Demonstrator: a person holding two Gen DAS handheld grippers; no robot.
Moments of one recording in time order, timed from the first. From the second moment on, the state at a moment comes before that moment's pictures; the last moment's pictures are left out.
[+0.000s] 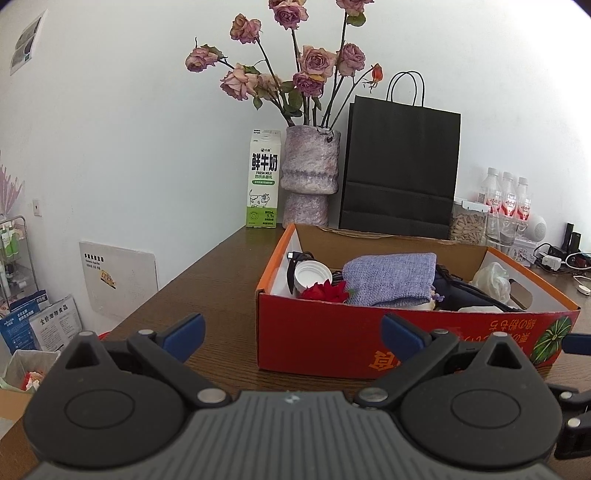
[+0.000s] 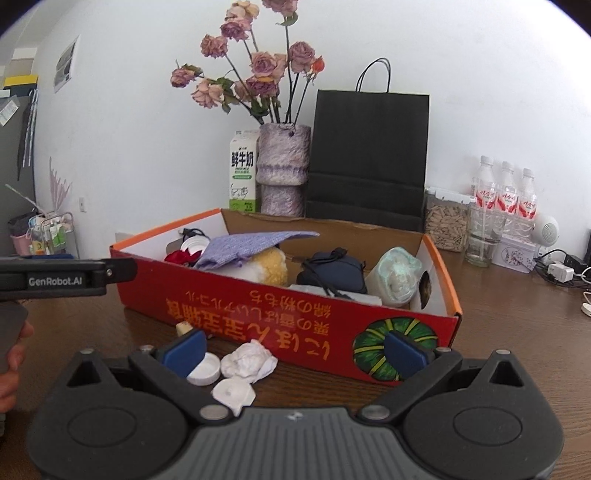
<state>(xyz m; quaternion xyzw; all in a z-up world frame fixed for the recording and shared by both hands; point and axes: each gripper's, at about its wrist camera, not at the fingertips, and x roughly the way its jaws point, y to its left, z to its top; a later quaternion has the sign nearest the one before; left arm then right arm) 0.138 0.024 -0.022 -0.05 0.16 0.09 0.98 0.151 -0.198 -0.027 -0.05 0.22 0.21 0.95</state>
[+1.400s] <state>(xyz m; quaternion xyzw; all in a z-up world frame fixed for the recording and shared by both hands) 0.158 0.005 -0.031 -0.02 0.24 0.02 0.97 0.160 -0.215 -0.036 -0.02 0.28 0.18 0.94</state>
